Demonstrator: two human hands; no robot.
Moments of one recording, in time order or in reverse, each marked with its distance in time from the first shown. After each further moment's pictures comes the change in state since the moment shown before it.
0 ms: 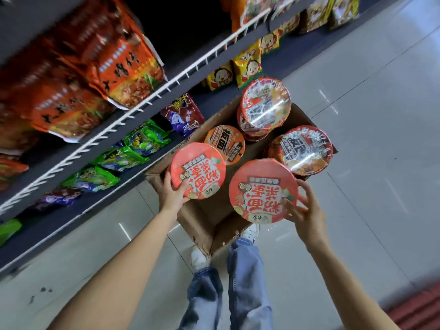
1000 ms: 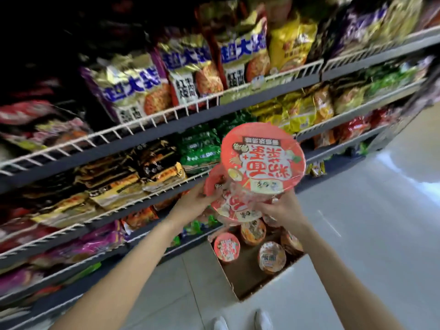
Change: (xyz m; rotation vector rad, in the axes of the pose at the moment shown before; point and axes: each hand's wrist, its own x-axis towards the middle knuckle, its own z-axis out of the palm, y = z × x) left_hand -0.425 0.252 -0.295 0.103 -0.331 0.579; right_hand -0.327 -0.369 0.044 -0.123 -0.310 -0.688
